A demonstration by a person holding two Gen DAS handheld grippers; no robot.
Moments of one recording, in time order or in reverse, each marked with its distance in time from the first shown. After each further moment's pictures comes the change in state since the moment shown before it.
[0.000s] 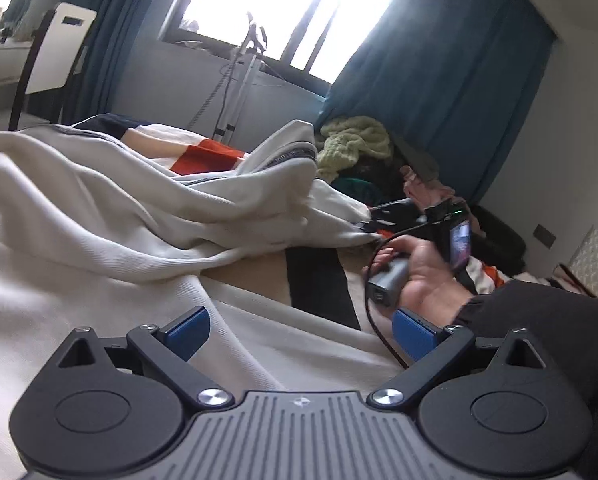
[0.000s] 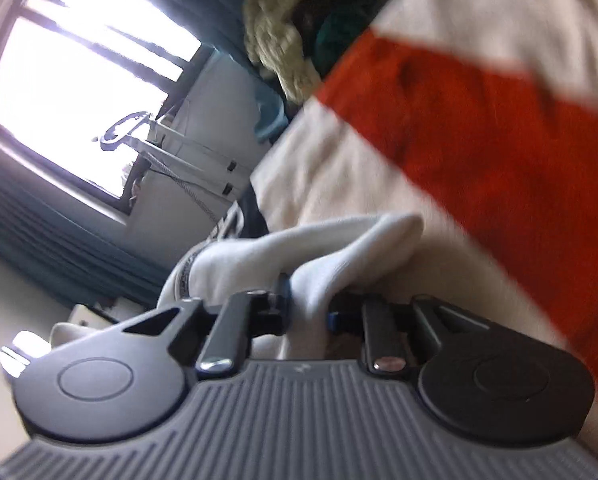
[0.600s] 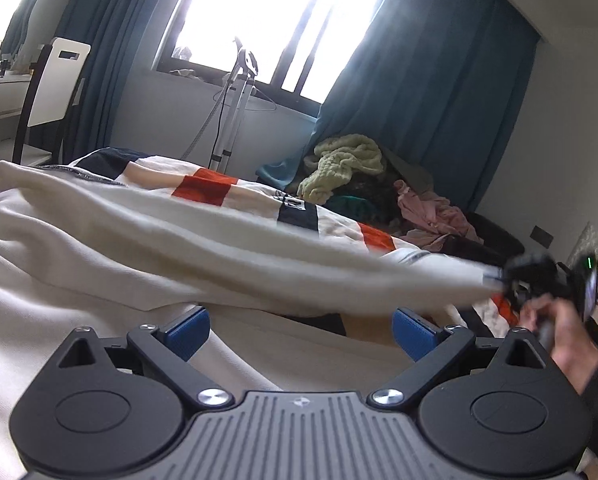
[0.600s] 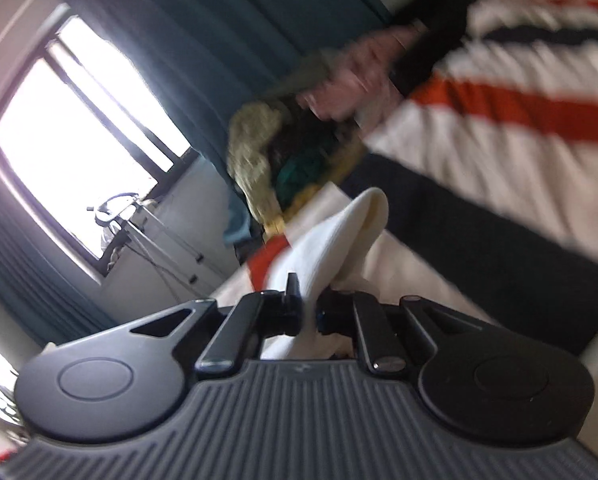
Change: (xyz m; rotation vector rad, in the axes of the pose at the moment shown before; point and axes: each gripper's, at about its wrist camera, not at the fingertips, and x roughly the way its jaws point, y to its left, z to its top) left arm -0.030 -0.024 -0.005 0.082 -0.050 0.013; right arm -0.222 -0.091 0.058 -0.010 -0.182 -0.083
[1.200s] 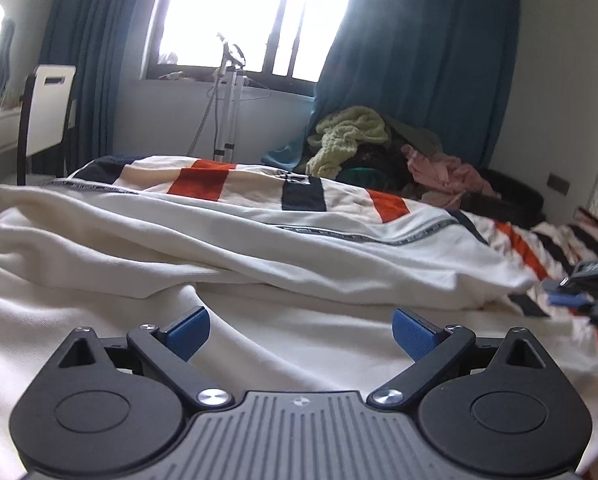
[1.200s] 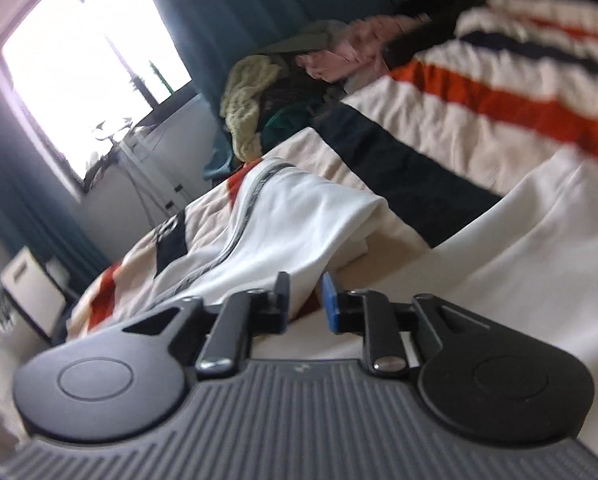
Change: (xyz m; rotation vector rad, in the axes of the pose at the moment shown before) left arm 0.012 -0.028 -0.026 0.176 0.049 0.065; right arm -0.125 0.019 -0.058 -0.311 0.076 -0.074
